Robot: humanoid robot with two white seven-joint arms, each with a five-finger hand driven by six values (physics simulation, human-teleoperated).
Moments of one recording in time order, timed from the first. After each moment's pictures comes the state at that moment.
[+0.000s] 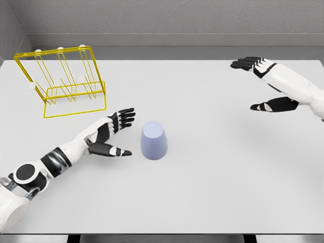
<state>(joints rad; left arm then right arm) -0.24 0.65 -0.68 -1.56 0.71 -0.15 -0.27 -0.27 -0.60 -0.01 -1.61 0.13 -0.61 0.61</state>
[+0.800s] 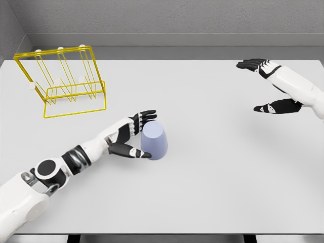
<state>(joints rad) -0.30 0.57 -0.74 -1.57 0.71 -0.09 -0.27 -0.25 -0.59 -0.03 -1.59 0.13 -0.61 0.61</state>
